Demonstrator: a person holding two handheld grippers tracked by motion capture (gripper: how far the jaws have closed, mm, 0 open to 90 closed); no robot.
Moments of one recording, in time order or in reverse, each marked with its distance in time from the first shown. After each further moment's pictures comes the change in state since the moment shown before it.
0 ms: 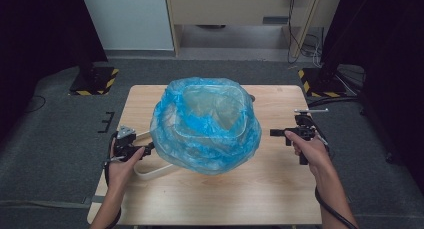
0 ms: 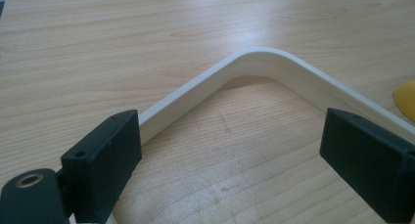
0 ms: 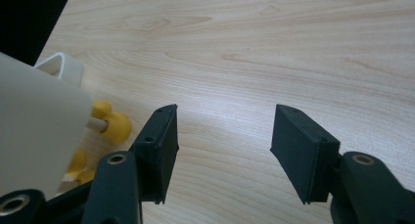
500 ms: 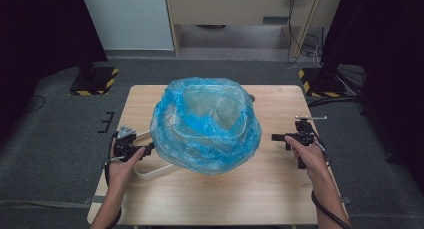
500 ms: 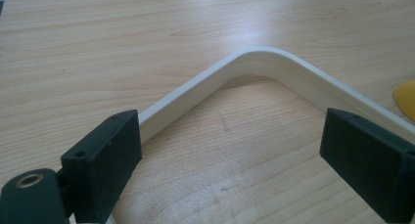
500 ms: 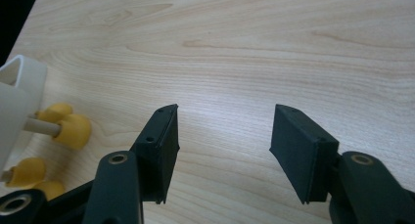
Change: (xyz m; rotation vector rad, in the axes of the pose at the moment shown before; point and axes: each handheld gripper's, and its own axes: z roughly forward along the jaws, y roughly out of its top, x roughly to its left) left arm -0.001 0.000 0.001 0.005 -0.001 0.005; right arm -0.029 -0.018 0.021 -0.017 -0.042 0.049
